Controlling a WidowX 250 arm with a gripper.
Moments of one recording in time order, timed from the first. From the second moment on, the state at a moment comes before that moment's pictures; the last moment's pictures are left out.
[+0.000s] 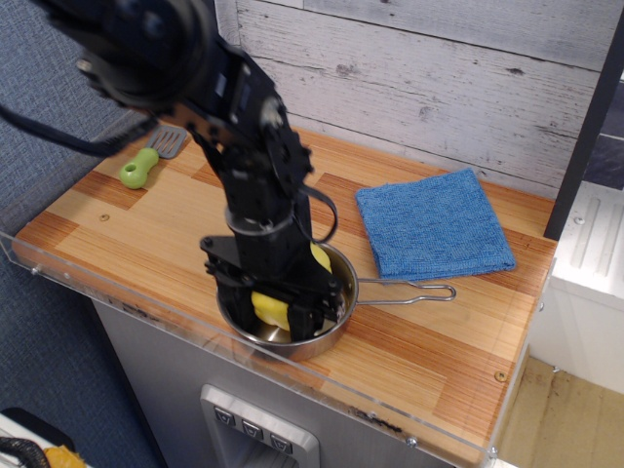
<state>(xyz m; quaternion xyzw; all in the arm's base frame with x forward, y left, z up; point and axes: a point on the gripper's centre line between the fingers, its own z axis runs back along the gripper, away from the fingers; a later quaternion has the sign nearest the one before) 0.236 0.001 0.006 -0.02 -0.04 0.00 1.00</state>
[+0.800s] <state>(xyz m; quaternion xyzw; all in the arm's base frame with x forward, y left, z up) 0.238 -0.006 0.034 -0.04 -0.06 0.02 1.00</state>
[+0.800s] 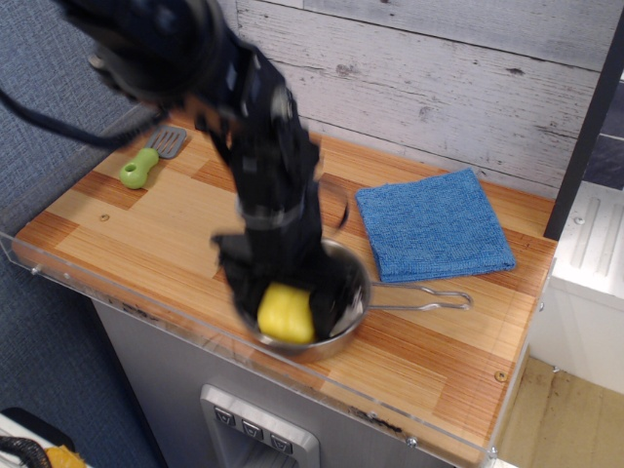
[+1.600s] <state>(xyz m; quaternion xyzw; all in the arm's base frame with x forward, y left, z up) 0.266 0.040 0.088 -0.02 -0.11 0.14 0.98</state>
